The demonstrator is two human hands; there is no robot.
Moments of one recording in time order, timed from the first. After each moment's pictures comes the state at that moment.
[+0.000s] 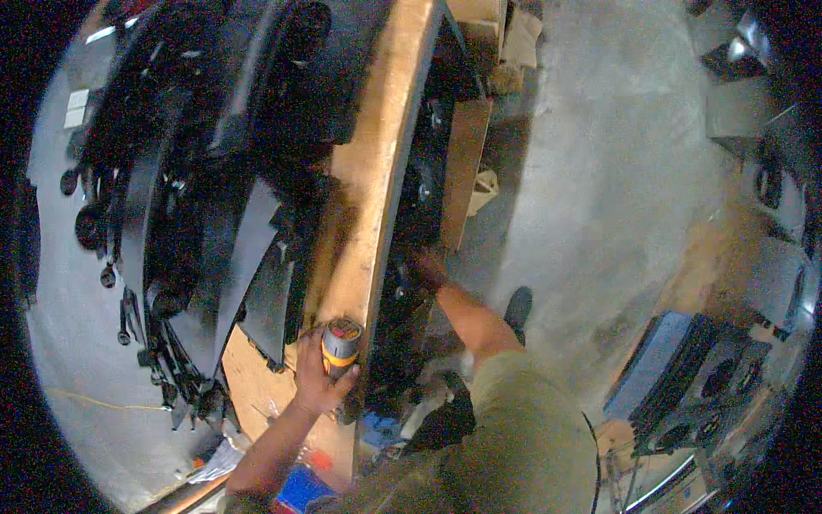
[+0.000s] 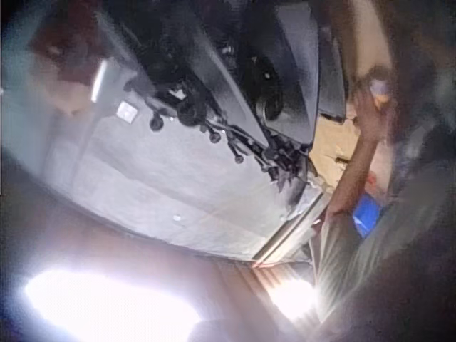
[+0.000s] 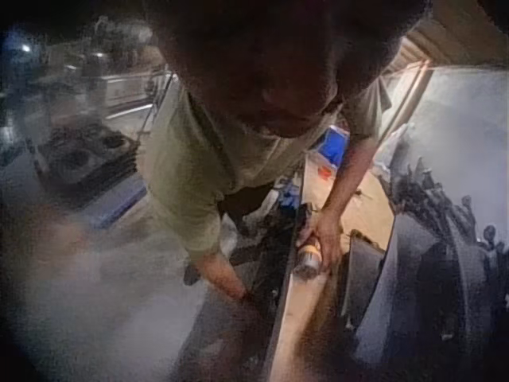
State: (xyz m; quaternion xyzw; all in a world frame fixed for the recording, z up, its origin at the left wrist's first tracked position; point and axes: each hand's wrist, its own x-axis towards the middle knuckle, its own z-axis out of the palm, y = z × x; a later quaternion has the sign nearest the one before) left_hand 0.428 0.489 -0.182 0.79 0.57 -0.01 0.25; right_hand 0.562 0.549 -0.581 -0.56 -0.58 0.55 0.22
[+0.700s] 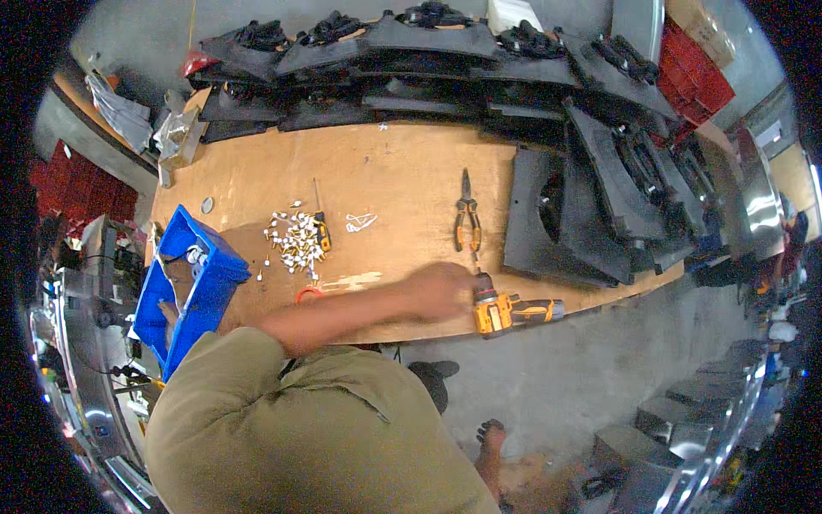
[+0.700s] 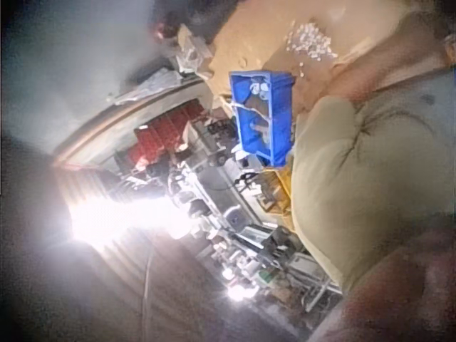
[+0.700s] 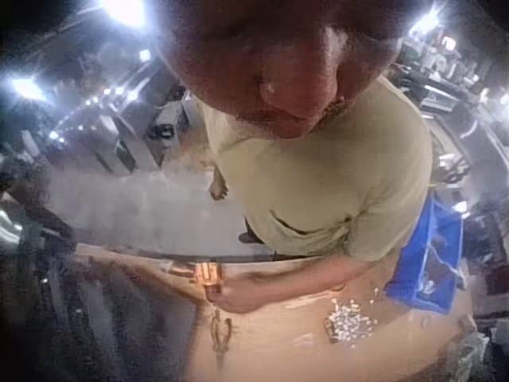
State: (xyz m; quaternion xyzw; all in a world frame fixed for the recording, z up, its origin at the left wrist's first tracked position) left_hand 0.262 0.342 -0.153 0.70 0.58 0.28 0.31; right_hand 0.787 0.241 -0.404 -0.78 -0.24 0.57 0.12
